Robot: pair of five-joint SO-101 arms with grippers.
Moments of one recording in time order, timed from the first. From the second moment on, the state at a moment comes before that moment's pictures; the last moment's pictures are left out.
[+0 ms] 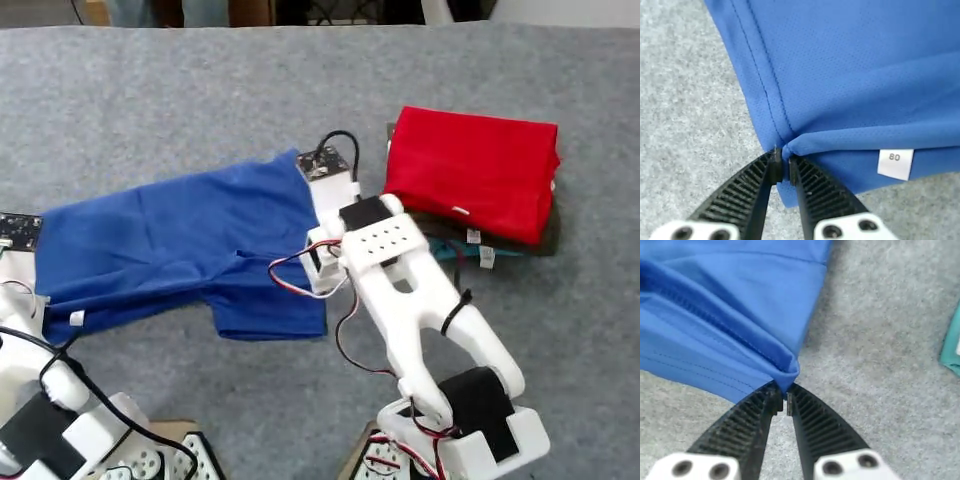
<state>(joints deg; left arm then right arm) -54.2 -16.1 53.6 39.0 -51.2 -23.9 -10.7 33.7 70.8 -3.5</state>
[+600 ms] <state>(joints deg) -53.8 -16.2 26.1 62.5 -39.3 -27.5 -1.6 15.6 71.6 -4.7</state>
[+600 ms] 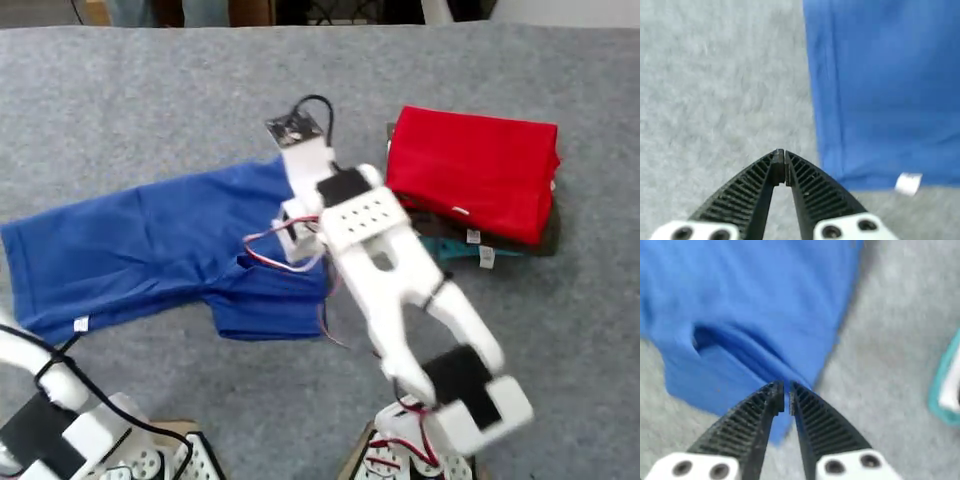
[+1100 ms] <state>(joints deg) -38.8 1.1 15.9 65.2 -27.6 -38.5 26.6 -6.6 74.6 -8.3</state>
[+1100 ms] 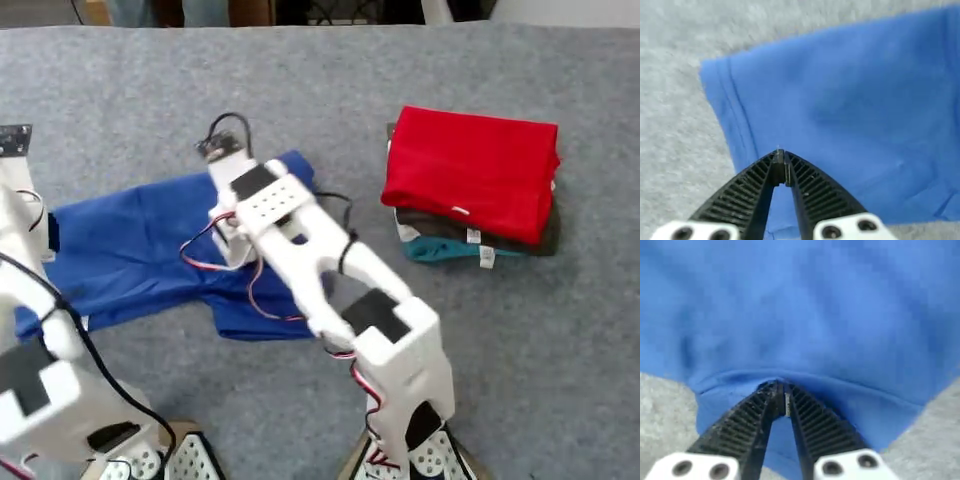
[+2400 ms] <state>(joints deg) -44.7 4.0 11.9 67.5 -27.3 -34.0 9.5 12.8 60.2 -2.9</state>
